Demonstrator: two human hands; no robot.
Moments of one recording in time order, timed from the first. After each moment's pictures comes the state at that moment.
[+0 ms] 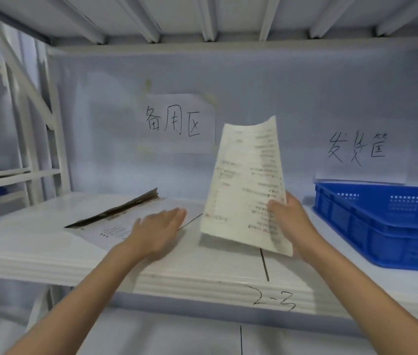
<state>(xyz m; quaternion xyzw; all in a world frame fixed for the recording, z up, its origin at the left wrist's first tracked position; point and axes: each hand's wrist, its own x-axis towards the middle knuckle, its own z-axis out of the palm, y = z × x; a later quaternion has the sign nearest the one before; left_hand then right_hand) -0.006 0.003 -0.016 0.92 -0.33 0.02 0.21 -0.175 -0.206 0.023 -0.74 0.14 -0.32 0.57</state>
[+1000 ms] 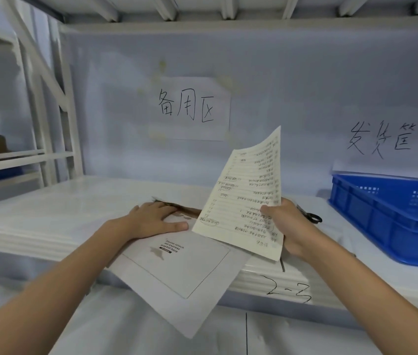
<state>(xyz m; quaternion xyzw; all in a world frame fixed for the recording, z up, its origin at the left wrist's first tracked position) 0.065 0.030 -0.035 0.93 -0.36 0.01 0.08 -0.147 -0.192 0.004 -0.70 0.16 -0.19 0.67</state>
